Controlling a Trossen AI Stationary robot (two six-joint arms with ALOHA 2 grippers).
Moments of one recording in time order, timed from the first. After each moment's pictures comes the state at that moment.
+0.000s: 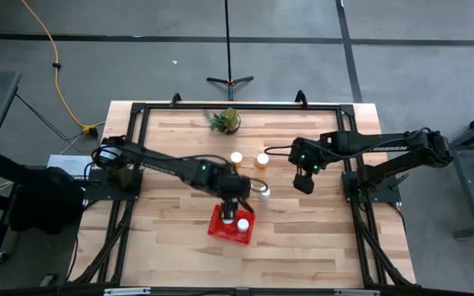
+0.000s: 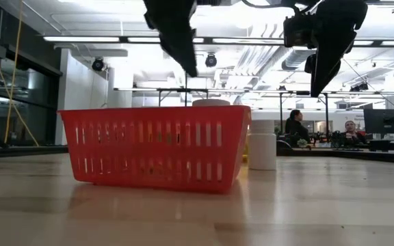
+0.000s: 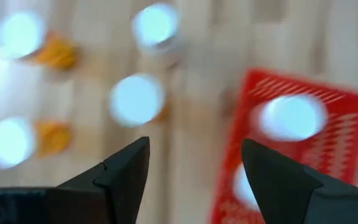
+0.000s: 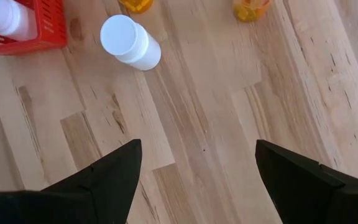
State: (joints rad) left arm -0.19 1.83 1.61 -0.92 -0.17 -0.16; right arm -0.08 1.23 0.97 -0.93 -0.09 0.33
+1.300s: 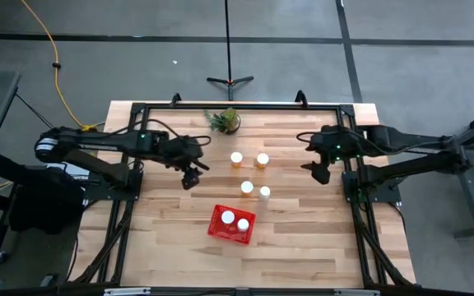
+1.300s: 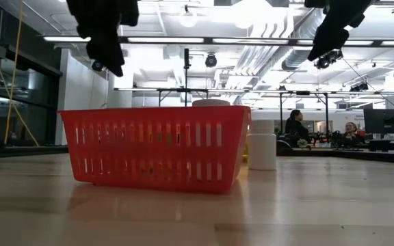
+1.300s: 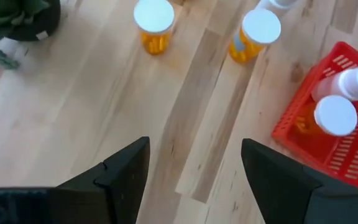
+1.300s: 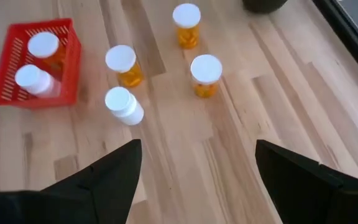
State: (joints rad) left arm 0.03 1.20 1.03 -0.83 -0.10 -0.34; right arm -0.09 0.93 0.97 -0.91 0.07 0.23
